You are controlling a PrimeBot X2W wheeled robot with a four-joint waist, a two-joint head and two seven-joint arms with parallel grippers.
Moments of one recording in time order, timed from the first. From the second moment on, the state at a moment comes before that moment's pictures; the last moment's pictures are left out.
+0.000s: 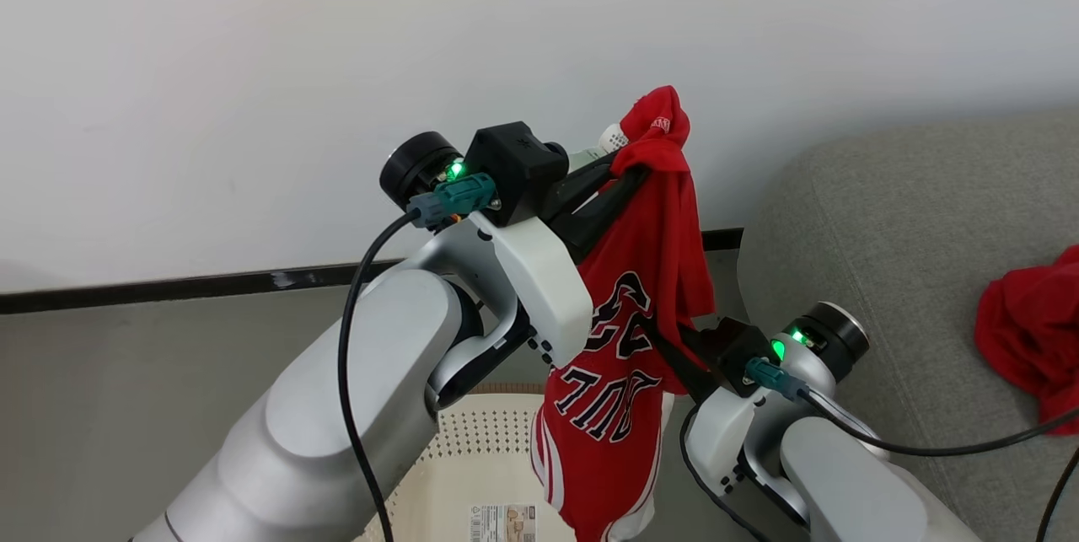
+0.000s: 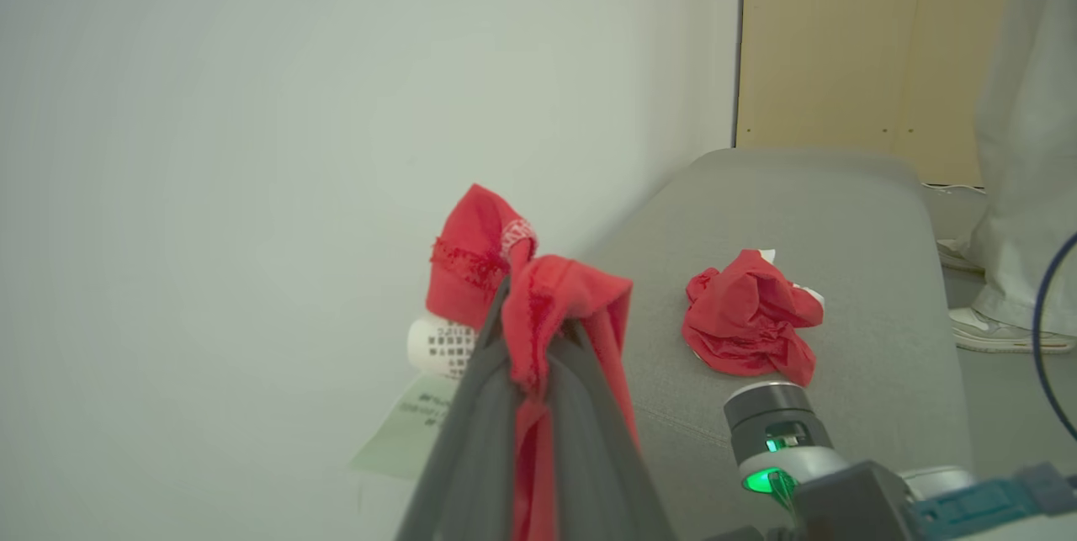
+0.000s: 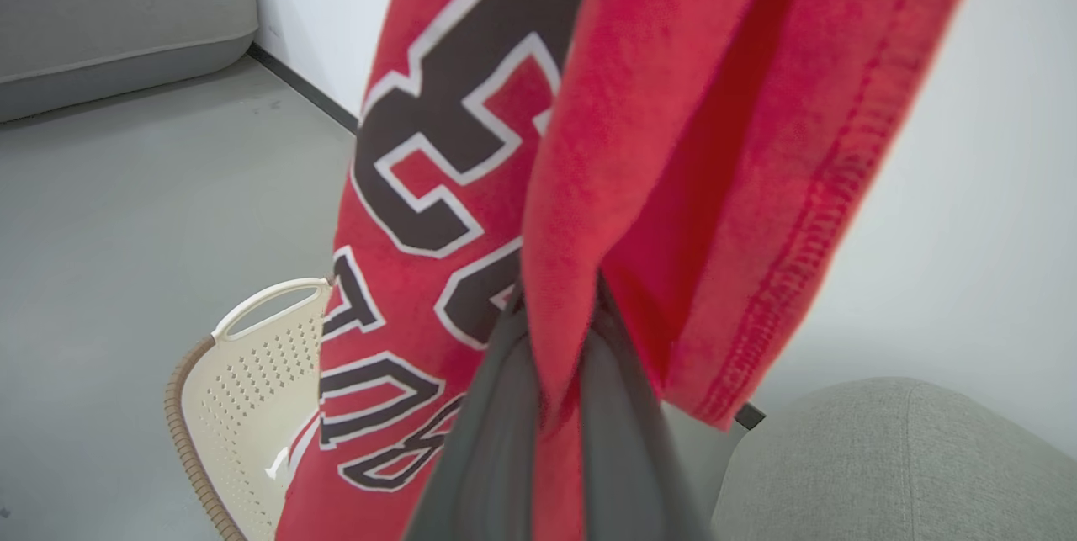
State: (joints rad) left arm -0.79 0.06 -0.73 0.17 -0.58 -0.12 0.10; right arm -0.44 -0.06 0.51 0.52 -0.10 0.13 -0.26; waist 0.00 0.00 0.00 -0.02
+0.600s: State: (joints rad) left arm -0.64 0.09 -0.66 0.25 -0.62 -0.06 0.05; right arm -0.40 -0.08 0.36 0.41 0.04 0.13 -0.25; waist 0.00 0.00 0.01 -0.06
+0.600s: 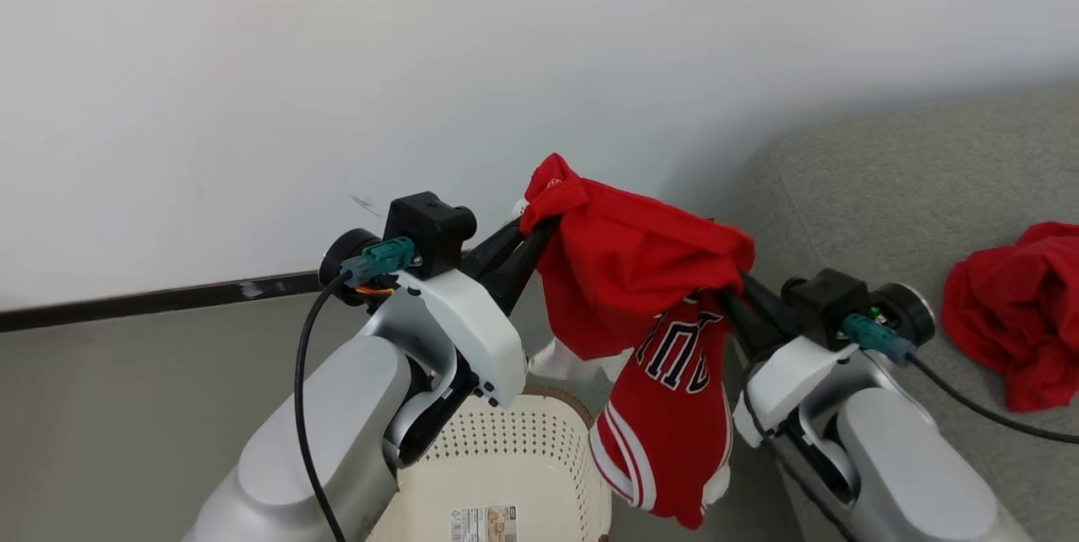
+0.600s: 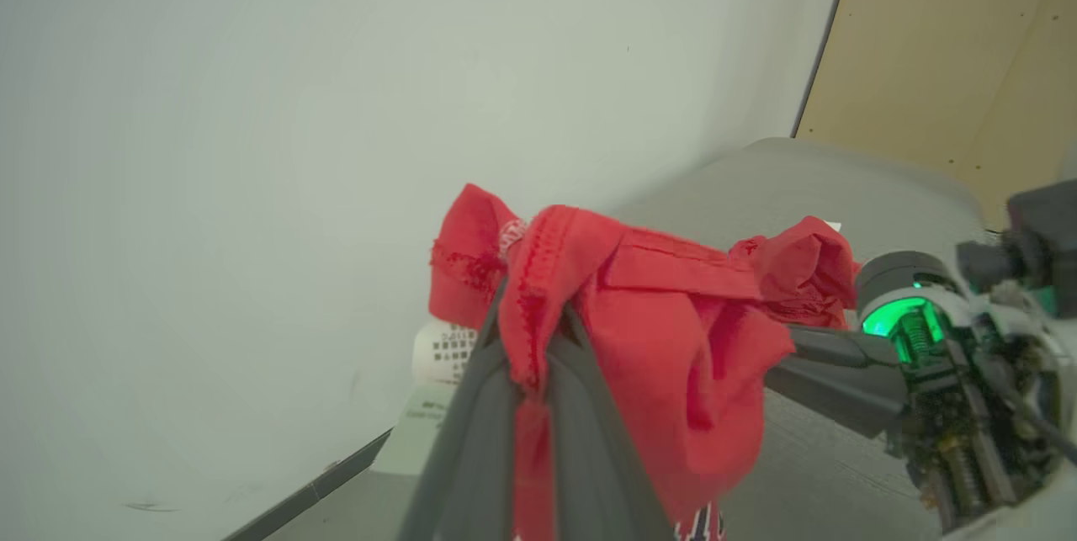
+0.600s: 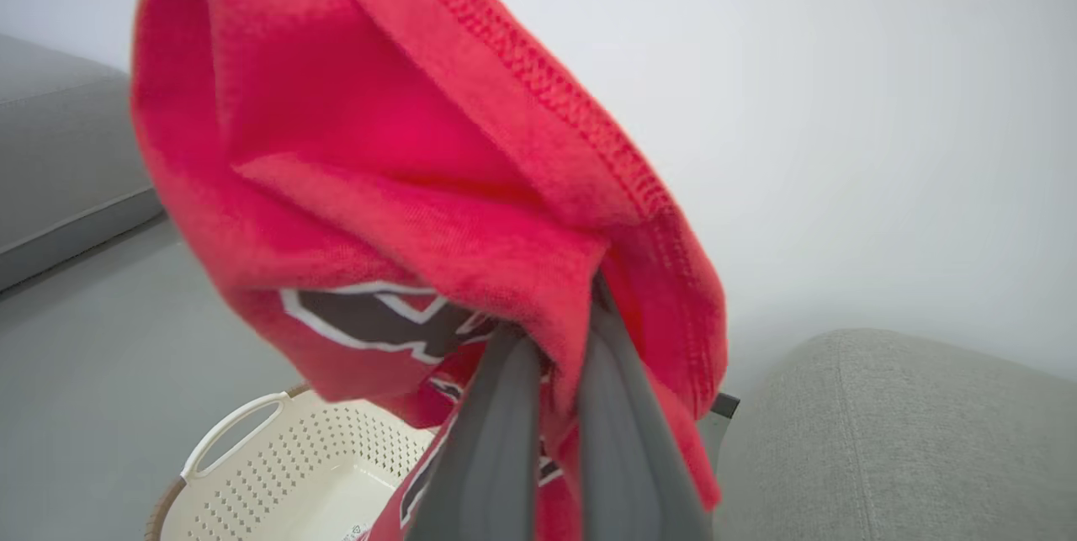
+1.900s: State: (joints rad) left arm -0.44 0.05 -0.76 0.31 -0.65 -0.08 -0.18; right arm -0.32 -0.29 0.11 0.22 0.12 0.13 -0.25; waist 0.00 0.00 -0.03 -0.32
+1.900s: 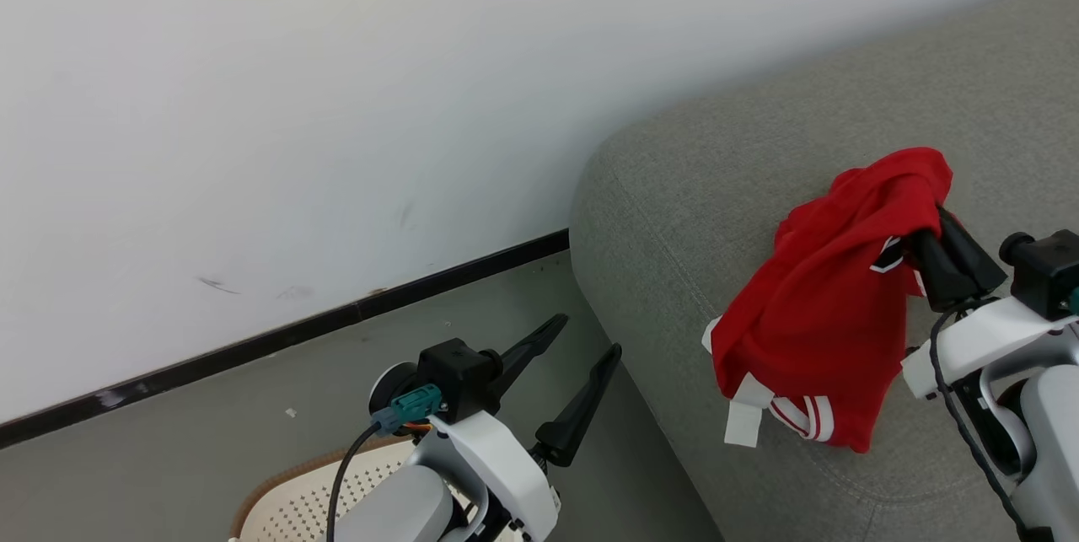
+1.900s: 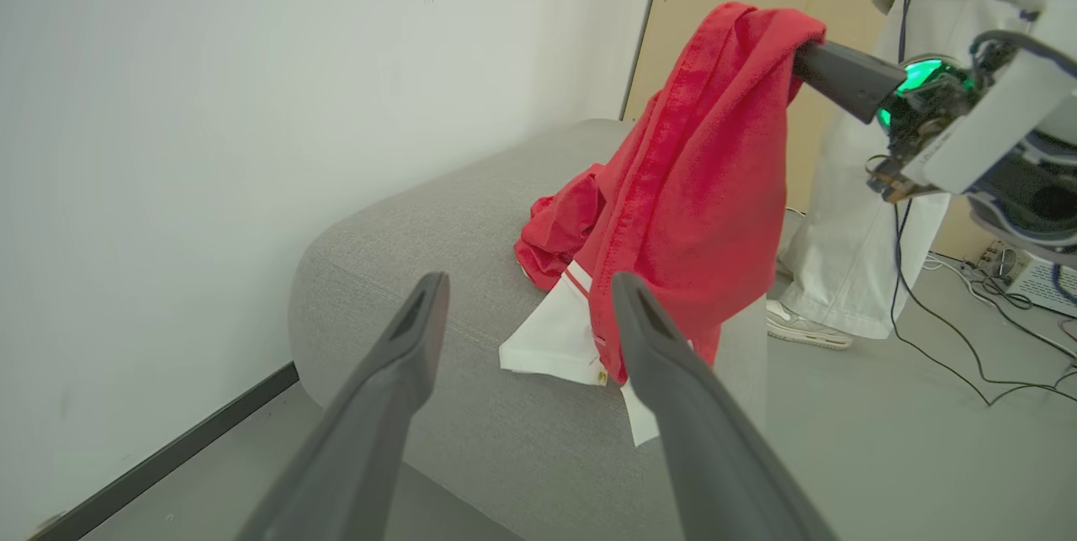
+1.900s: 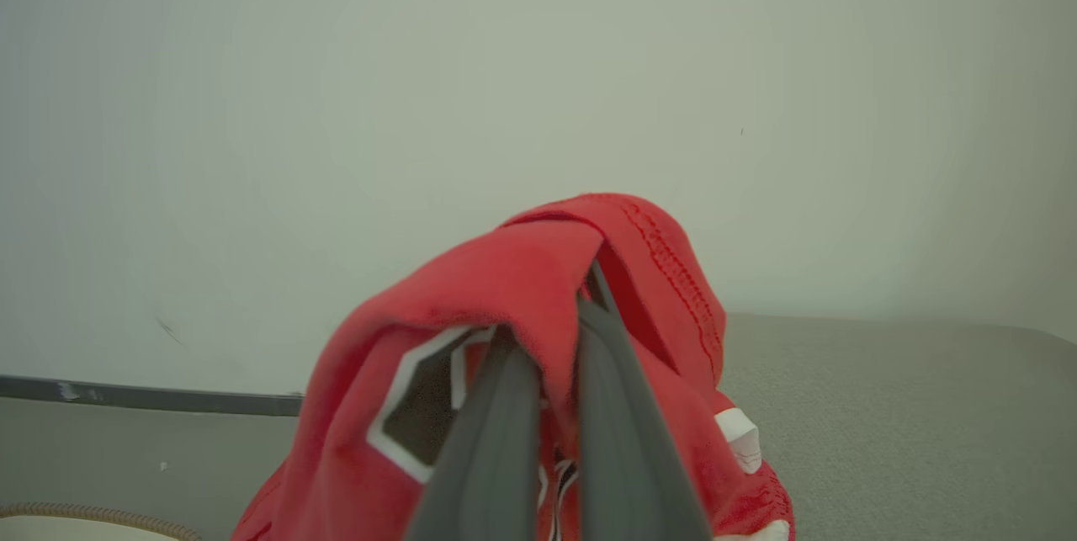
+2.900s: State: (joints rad) left arm -0.43 0.10 -0.74 0.21 -0.59 0.02 -0.17; right arm -0.89 -0.44 -0.07 0.49 0.22 0.13 -0.20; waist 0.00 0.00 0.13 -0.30
